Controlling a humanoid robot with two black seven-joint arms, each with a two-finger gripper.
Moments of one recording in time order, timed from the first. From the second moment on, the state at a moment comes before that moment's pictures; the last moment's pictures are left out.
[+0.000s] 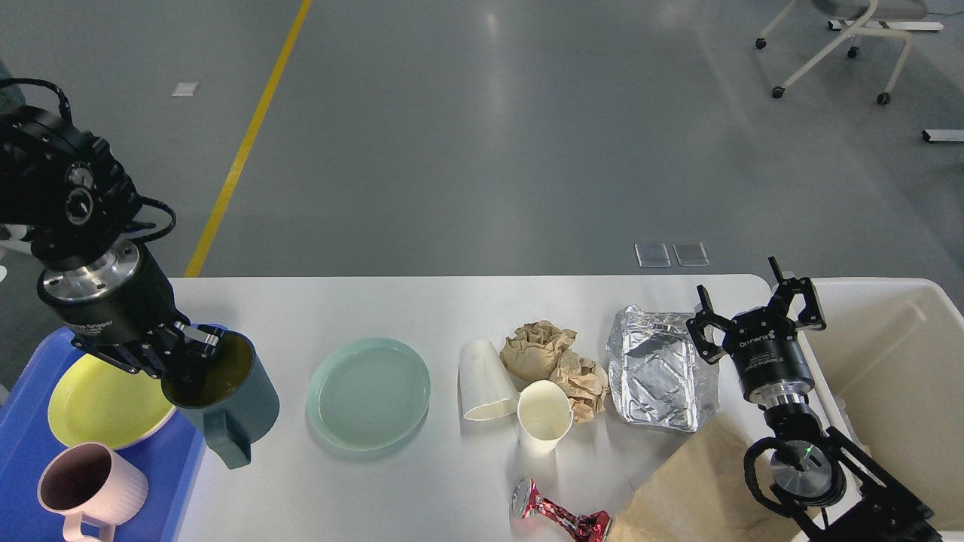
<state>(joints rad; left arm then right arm) -2.34 0.42 1.44 -1.62 0.25 -0.79 -0.06 0.23 -0.22 1.11 0.91 -0.18 0.35 0.46</state>
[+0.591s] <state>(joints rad) -2.58 0.32 1.63 -1.70 0.12 -0.89 -0.16 0.23 -0.22 1.11 0.91 -0.18 0.35 0.46</state>
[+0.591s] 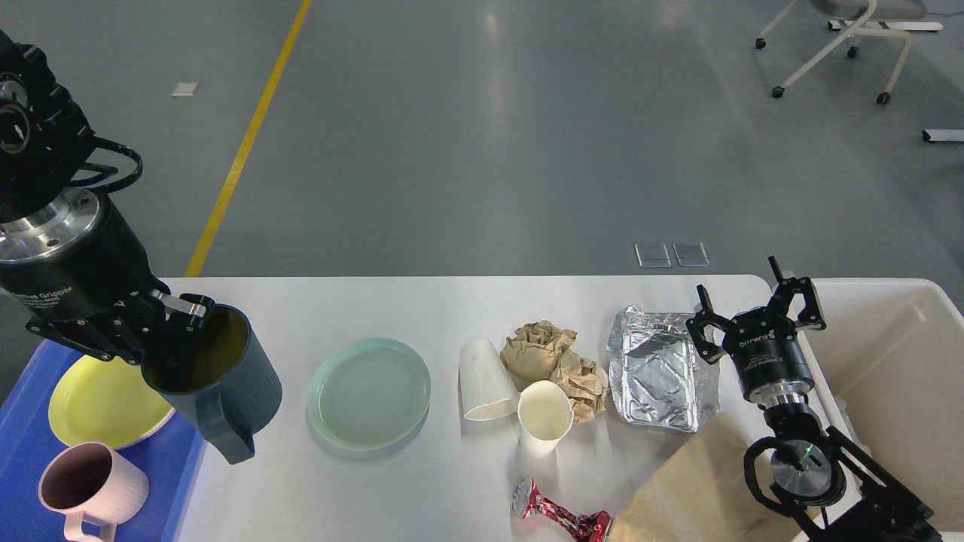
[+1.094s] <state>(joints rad) -2.46 0.80 1.79 -1.36 0.43 -0.96 -0.16 0.23 -0.22 1.11 0.91 -0.18 0.35 0.46</state>
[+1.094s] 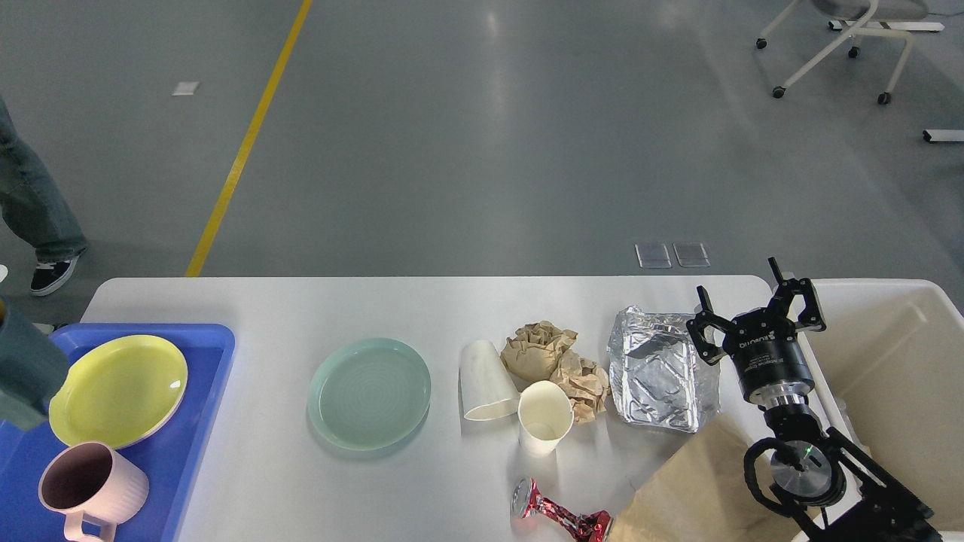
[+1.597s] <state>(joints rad) -2.07 1.26 1.55 -0.92 0.67 -0.96 -0.17 0.23 -0.22 1.11 0.91 -0.18 0.35 0.46</state>
